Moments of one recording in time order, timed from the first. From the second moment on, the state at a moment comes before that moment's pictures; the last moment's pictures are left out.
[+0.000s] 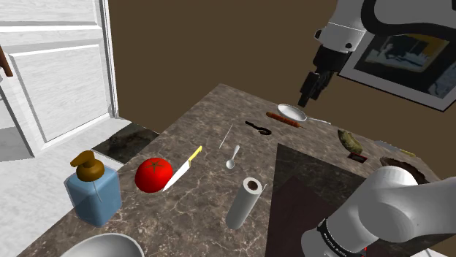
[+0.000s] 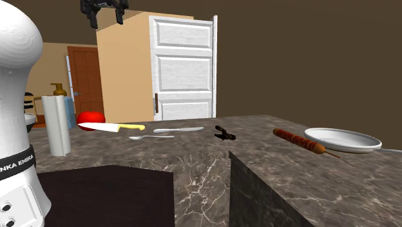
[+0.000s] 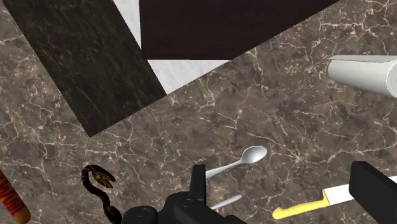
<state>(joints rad) -0.01 -0.75 0.02 -2.31 -0.06 1.53 -0.04</state>
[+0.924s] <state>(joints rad) -0.04 -0.52 -0.22 -2.35 -0.15 1.82 -0.36</state>
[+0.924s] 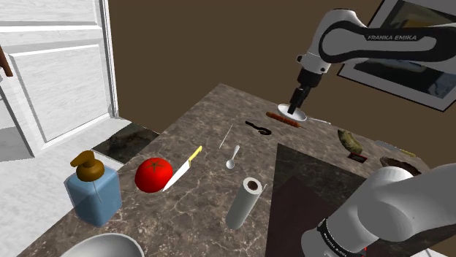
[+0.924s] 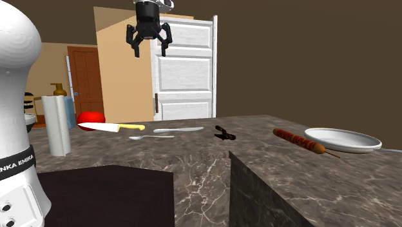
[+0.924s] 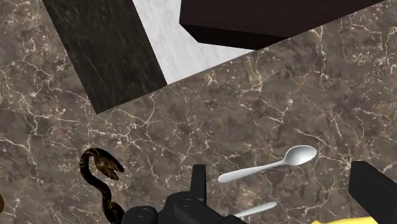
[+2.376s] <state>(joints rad) -0.13 0.35 -0.42 -1.87 0.17 2.09 -1.04</state>
